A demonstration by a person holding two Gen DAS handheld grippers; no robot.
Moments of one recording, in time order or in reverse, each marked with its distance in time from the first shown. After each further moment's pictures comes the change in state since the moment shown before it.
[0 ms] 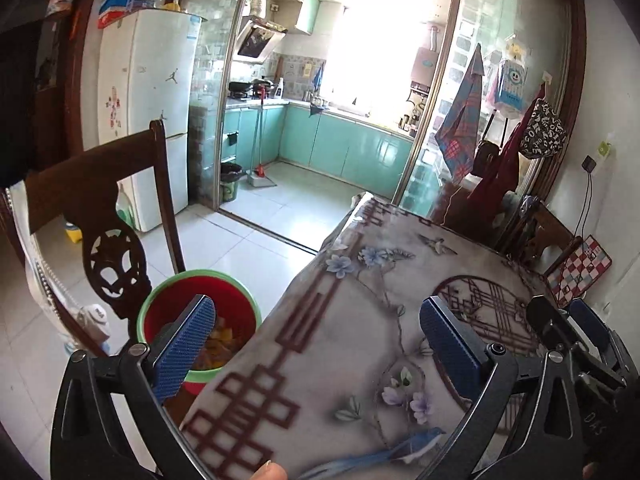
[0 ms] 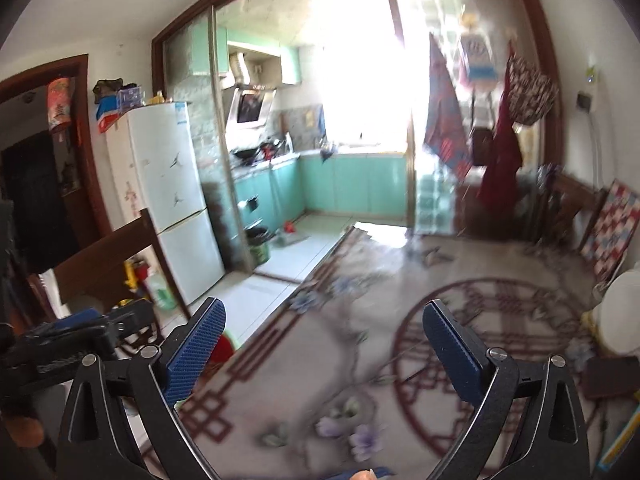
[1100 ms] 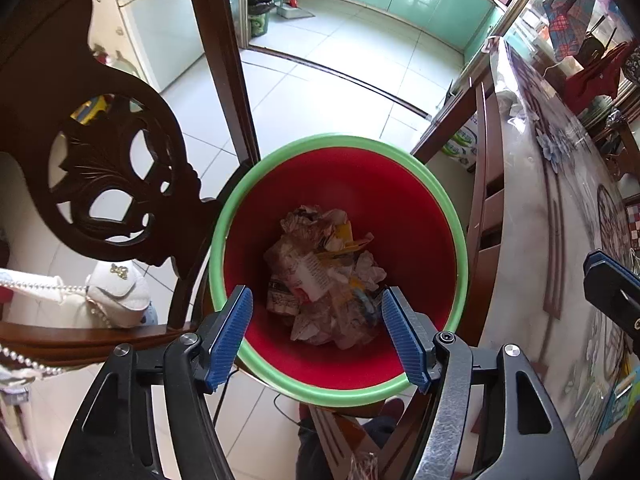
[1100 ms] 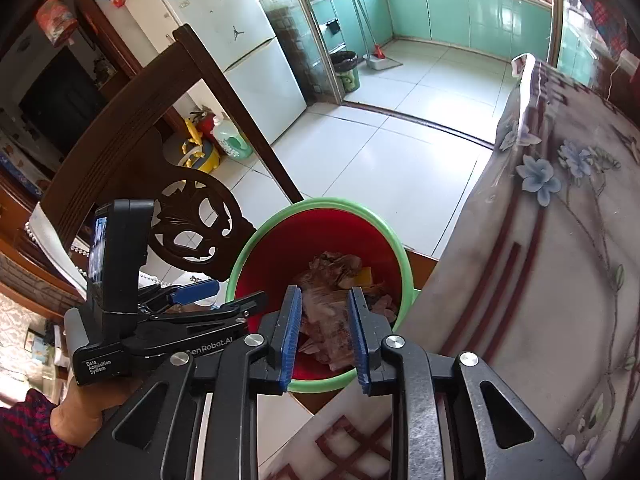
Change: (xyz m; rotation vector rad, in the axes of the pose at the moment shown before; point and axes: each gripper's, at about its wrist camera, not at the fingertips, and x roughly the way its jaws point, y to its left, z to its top) left arm 0.230 0.215 -0.027 0.011 0.676 0.080; right arm 0.276 0.208 -0.062 -0.002 0.698 0.331
